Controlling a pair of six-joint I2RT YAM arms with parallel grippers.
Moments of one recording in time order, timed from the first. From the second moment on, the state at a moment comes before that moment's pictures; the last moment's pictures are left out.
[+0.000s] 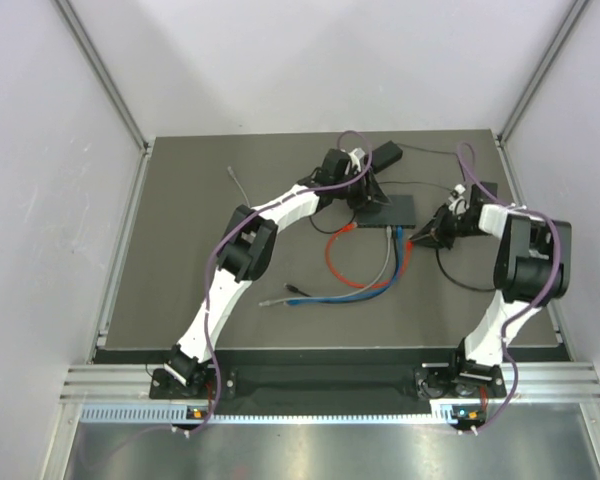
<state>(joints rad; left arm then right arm) -0.62 2.60 2.15 -0.07 0.58 -0.89 -0.19 1.88 1.07 -0.41 -0.75 0.41</state>
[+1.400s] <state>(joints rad) -0.49 1.85 1.65 -0.32 0.47 -0.56 0.03 1.46 1.87 -0.95 -0.67 0.72</state>
